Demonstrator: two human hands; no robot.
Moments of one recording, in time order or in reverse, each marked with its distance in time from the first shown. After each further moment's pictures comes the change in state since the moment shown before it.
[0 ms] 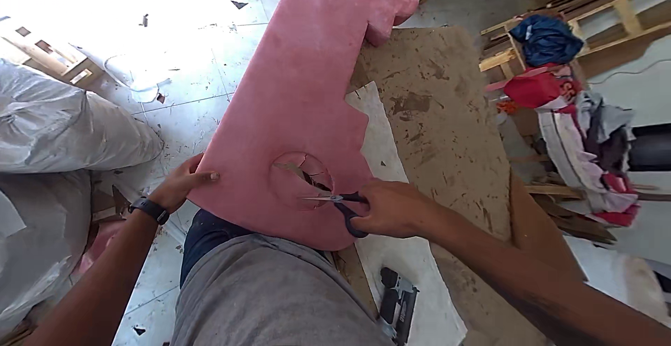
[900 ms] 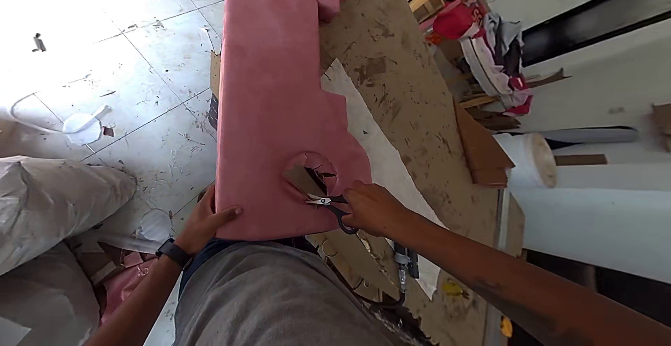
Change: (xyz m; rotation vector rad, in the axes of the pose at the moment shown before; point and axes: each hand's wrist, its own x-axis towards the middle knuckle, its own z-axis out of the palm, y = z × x) left_hand 0.020 0.014 -0.027 0.151 -0.240 -0.077; right_hand 0.003 -0.109 0.008 0.123 -0.034 0.254
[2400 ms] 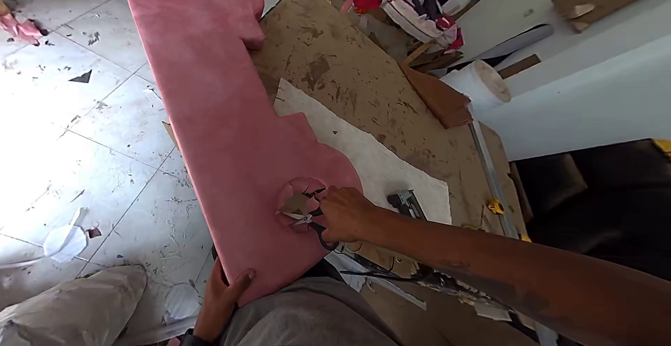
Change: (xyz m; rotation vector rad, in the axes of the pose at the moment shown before) left_hand 0.012 0.020 -0.002 0.192 -0.068 0.022; right_hand 0.007 -0.030 -0.053 0.234 -0.053 0.099
